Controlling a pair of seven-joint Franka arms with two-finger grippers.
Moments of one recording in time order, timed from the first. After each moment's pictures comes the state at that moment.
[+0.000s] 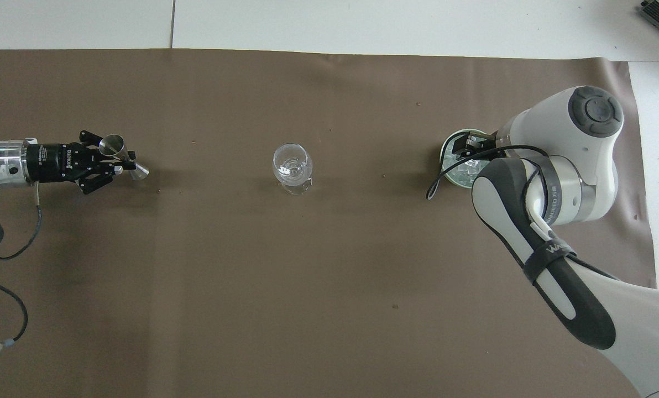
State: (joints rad) left arm 0.44 0.58 -0.16 -1.71 -1.09 1.69 -1.07; right arm 0.14 0.33 -0.04 -1.81 0.03 2.22 0.38
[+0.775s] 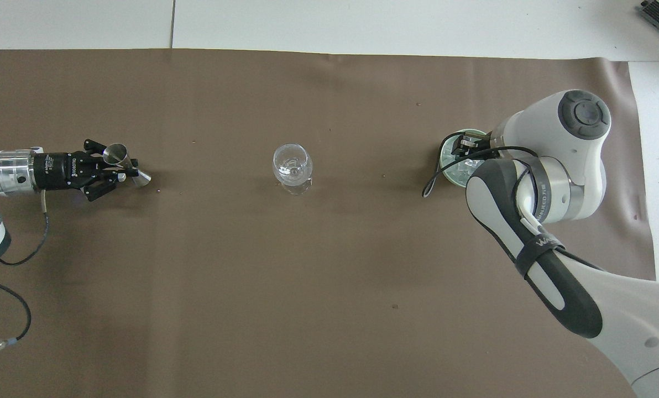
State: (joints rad) left arm 0.45 0.62 -0.16 -1.72 -1.09 1.70 -1.02; right arm 0.14 0.37 -0.04 -1.81 0.03 2.28 0.38
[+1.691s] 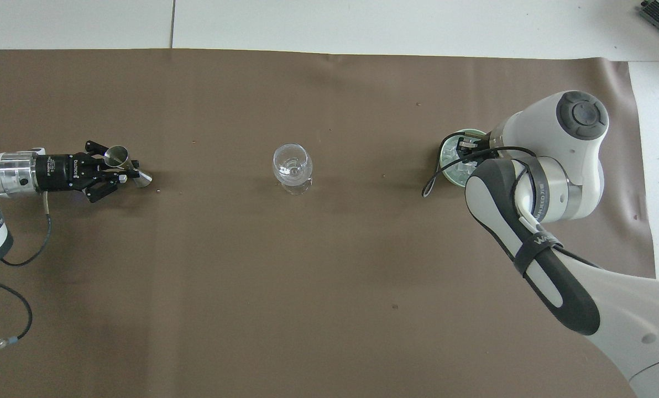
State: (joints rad) left arm 0.46 0.63 -0.16 -1.72 -1.09 1.70 -0.98; right arm 0.14 0.38 -0.04 -1.81 0.03 2.28 0.38
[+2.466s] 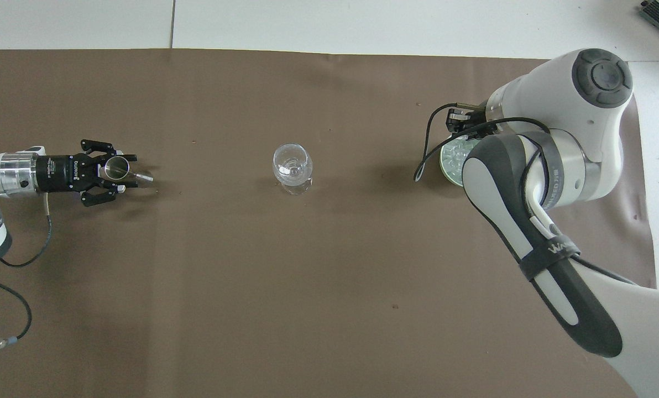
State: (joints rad) left arm 0.46 0.63 -0.16 -1.72 -1.07 1.69 -0.91; right arm 0.15 0.34 0.07 -1.60 0.03 2.13 0.38
